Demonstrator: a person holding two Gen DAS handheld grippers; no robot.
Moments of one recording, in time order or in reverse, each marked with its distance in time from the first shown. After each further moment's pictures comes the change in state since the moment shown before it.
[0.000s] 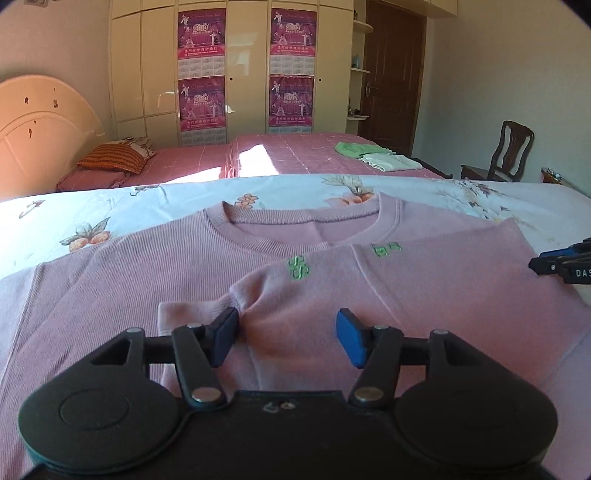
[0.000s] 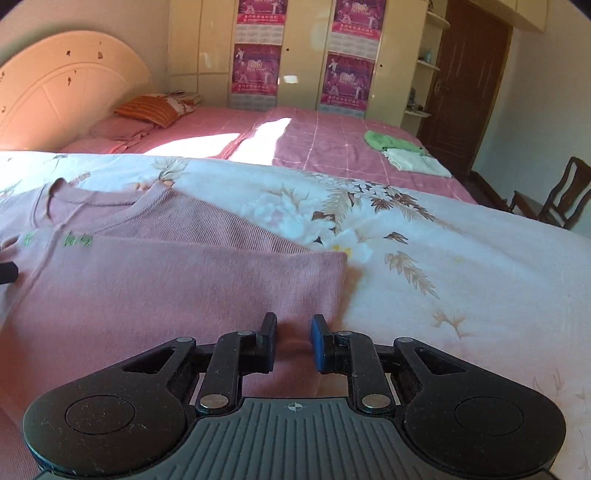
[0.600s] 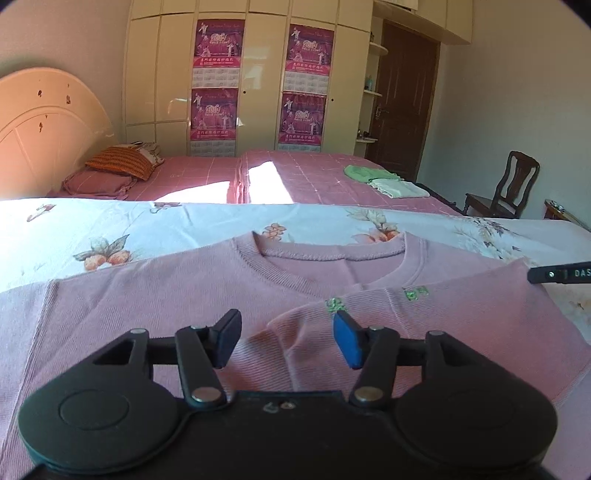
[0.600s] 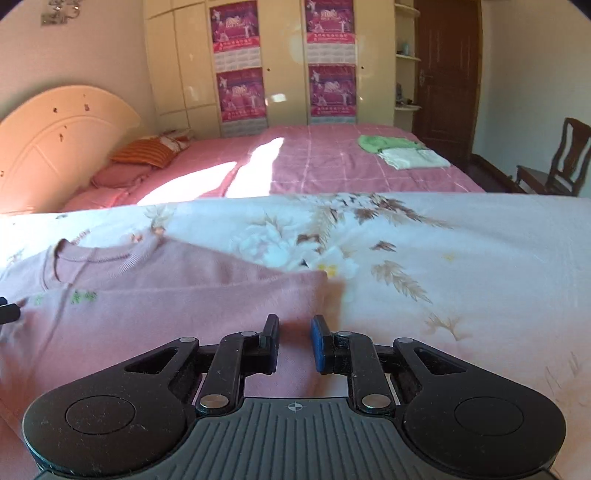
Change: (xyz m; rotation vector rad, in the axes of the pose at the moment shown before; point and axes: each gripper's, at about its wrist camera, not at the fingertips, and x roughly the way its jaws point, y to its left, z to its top) left arm 0.012 0.026 0.025 -0.079 -0.052 -0.019; right arm 0.019 -0.026 0.031 0.164 -0.082 0.102
